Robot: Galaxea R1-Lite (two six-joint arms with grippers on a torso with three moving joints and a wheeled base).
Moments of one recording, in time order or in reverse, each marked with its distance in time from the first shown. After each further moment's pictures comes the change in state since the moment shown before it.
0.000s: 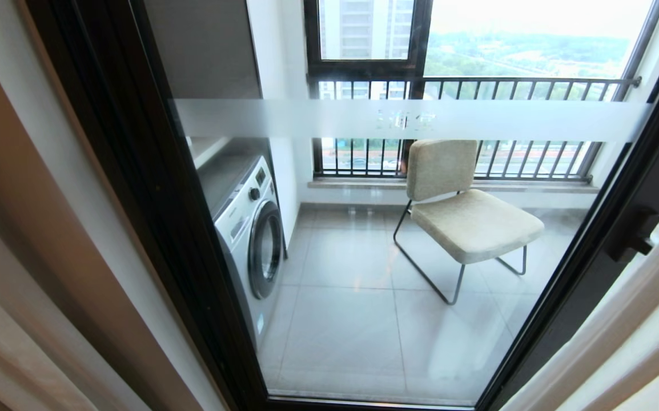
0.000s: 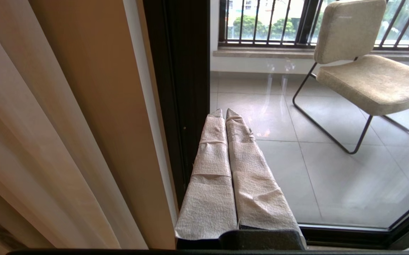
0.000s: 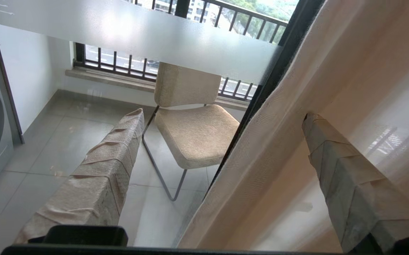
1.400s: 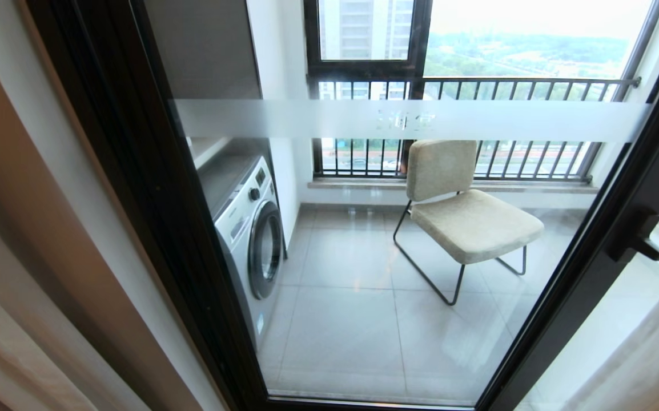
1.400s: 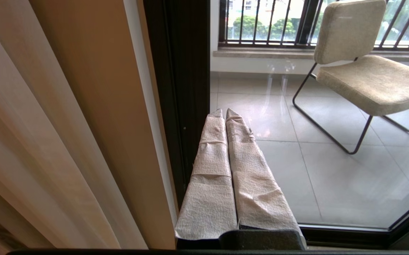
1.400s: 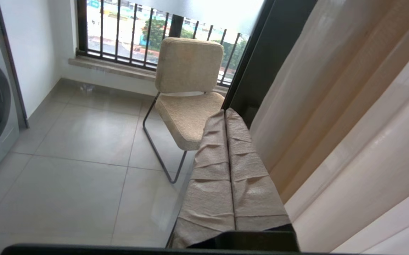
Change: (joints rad) left arm 0.000 0.000 0.000 0.000 0.000 0.000; right arm 0.000 -0.411 0.212 0.221 0.003 0.003
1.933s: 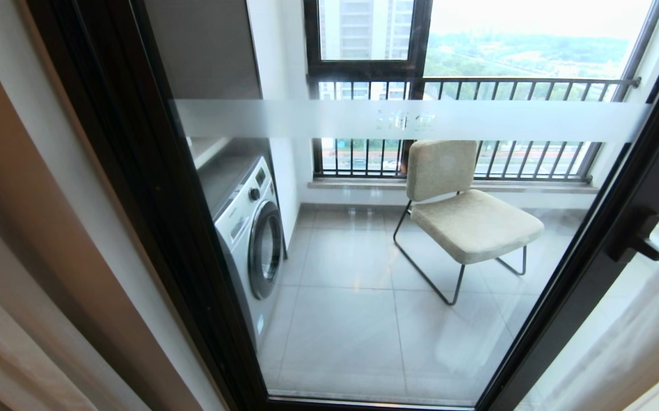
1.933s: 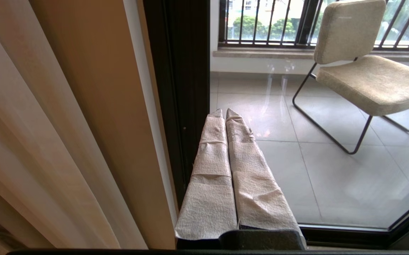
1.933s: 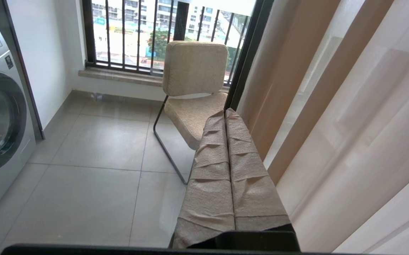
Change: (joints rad) left arm 0.000 0.000 0.000 0.000 0.000 0.000; right arm 0.001 -0.168 0.145 -0.001 -0.001 0.073
